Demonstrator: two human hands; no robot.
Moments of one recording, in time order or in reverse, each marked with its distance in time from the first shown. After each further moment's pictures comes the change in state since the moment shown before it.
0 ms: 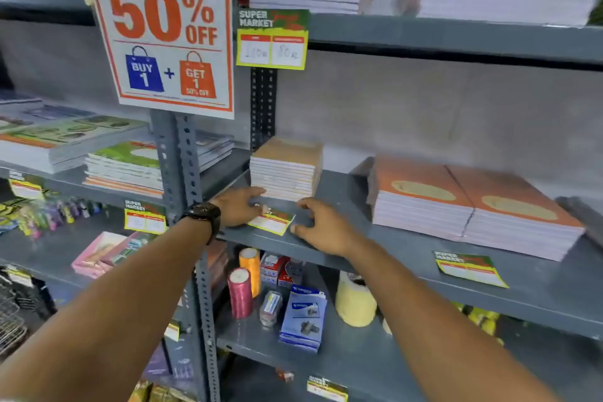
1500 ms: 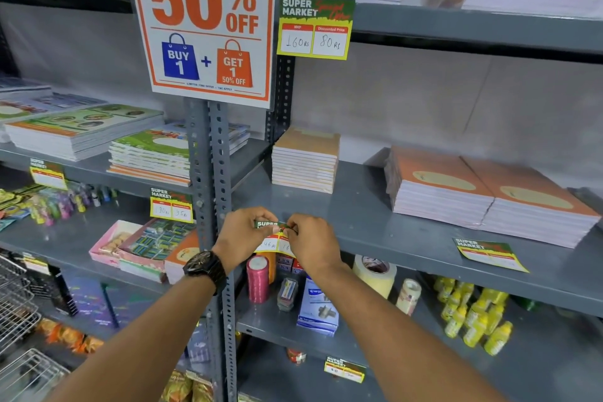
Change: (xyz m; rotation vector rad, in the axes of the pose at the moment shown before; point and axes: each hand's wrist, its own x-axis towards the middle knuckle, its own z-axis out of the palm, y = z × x) left_hand -0.099 -0.010 0.044 -0.387 0.388 0.055; right_hand -0.025 -0.062 0.087 -0.277 0.256 0.068
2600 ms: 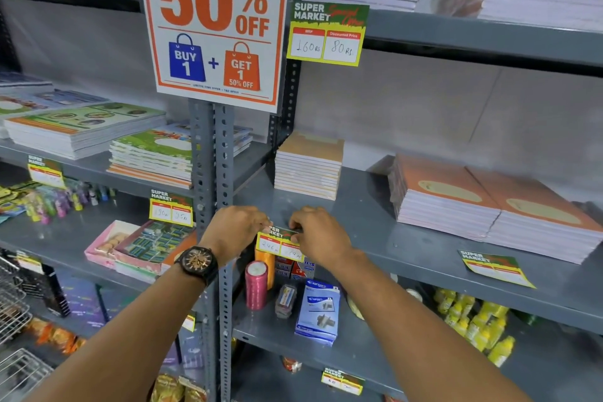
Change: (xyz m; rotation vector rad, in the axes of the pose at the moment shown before) left_hand 0.016 -0.009 -0.028 0.549 0.011 0.500; right_hand 0.029 0.013 -0.013 -0.170 -0.133 -0.241
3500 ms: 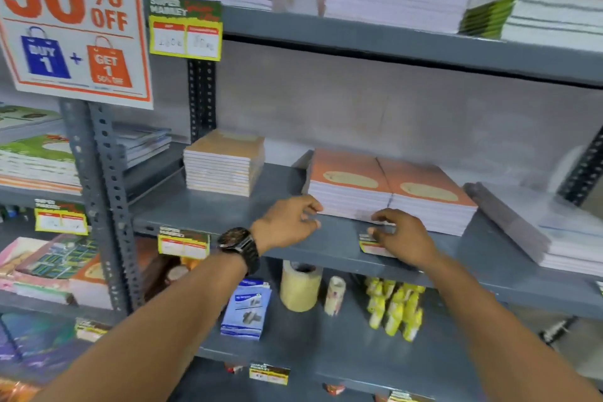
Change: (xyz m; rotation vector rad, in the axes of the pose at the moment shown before) left_hand 0.121 0.233 0.061 -0.657 -0.333 -0.164; right_hand -0.160 0.252 -0.140 0.143 0.129 0.452
